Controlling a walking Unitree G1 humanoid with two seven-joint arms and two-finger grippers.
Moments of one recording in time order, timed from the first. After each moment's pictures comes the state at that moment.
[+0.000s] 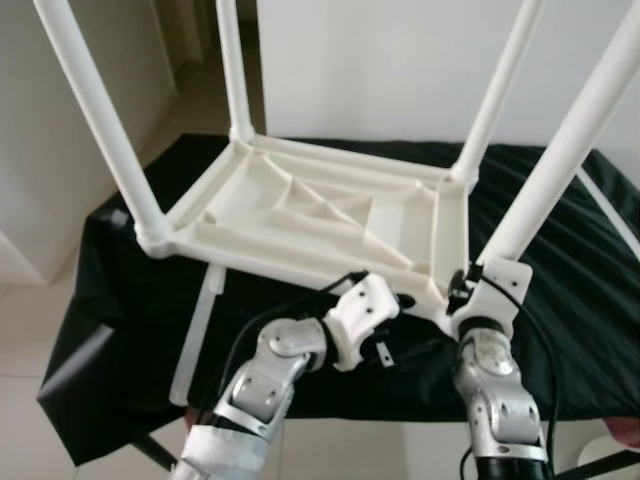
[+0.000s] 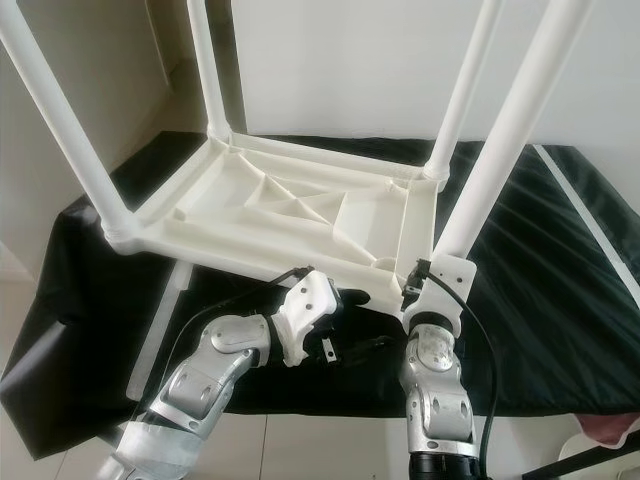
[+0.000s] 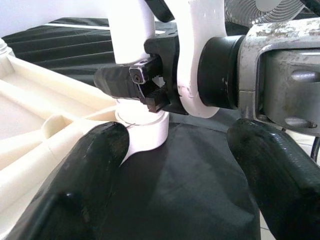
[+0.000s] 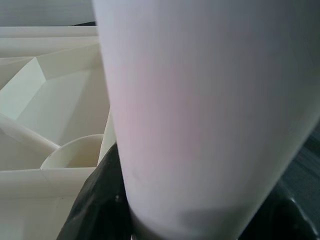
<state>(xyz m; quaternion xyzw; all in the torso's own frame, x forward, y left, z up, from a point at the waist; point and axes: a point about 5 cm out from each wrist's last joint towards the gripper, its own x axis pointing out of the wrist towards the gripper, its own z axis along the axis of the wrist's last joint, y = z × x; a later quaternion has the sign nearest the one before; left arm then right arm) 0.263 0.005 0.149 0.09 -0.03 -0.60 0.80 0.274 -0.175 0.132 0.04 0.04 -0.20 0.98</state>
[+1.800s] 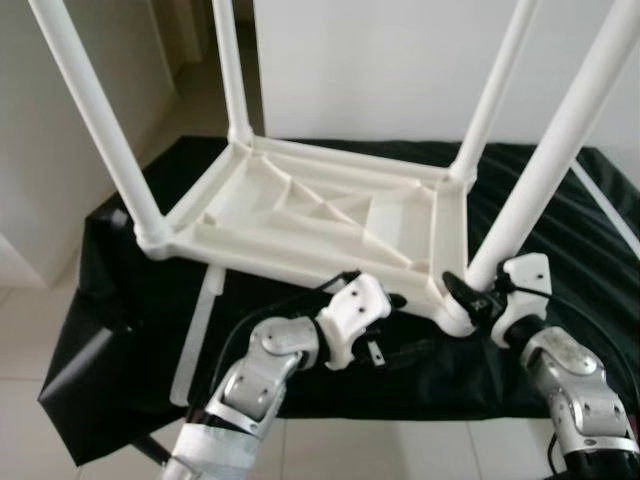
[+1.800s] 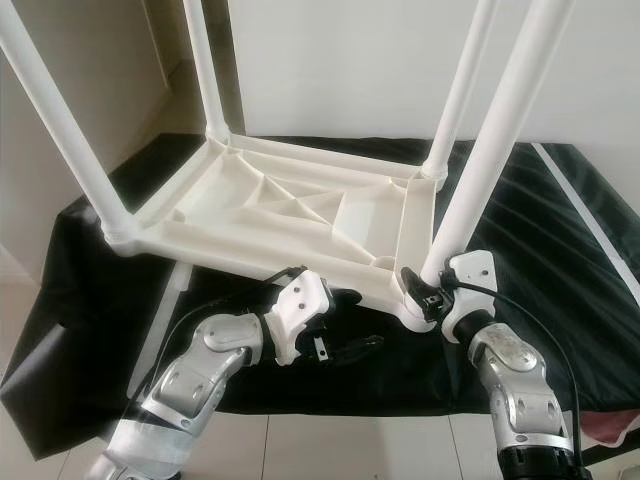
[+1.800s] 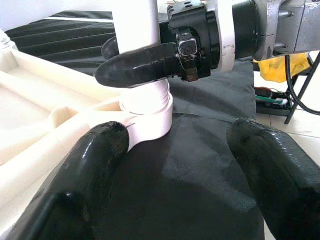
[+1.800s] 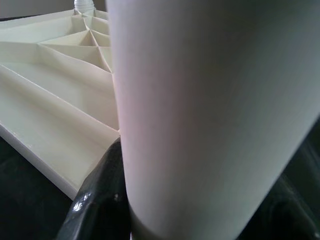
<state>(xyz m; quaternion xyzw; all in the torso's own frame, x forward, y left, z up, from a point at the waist) 0.266 0.012 0.149 0.10 -0.02 -0.59 0.80 0.279 -0.220 0.138 -0.05 0.00 0.15 0.99</state>
